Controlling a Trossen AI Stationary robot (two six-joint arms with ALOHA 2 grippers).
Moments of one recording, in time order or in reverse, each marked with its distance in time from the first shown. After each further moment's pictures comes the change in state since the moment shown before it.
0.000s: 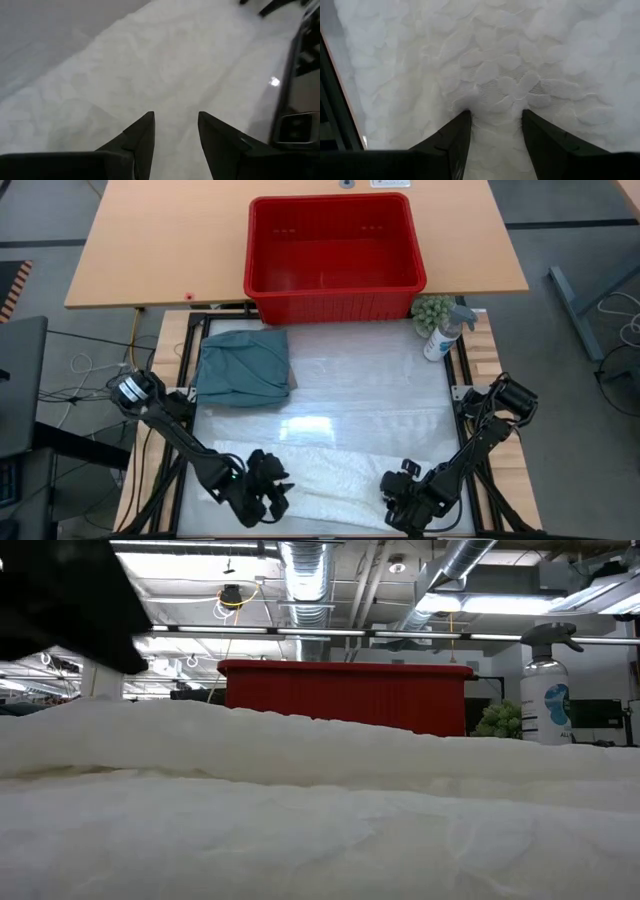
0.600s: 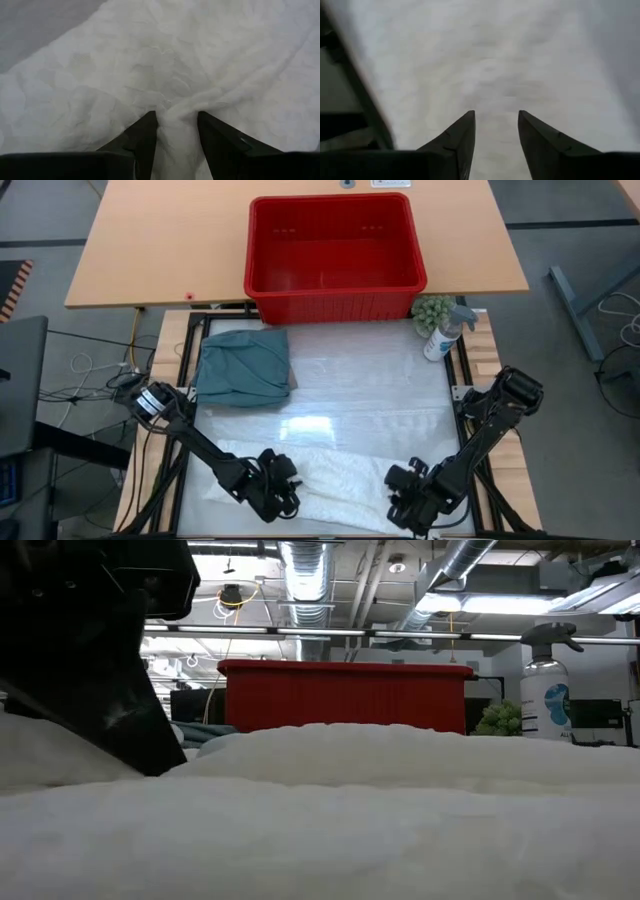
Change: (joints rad) left arm 0.067 0.171 0.002 0.073 0.074 0.041; right arm 0.001 -0.115 0.055 -0.158 -0.006 0.103
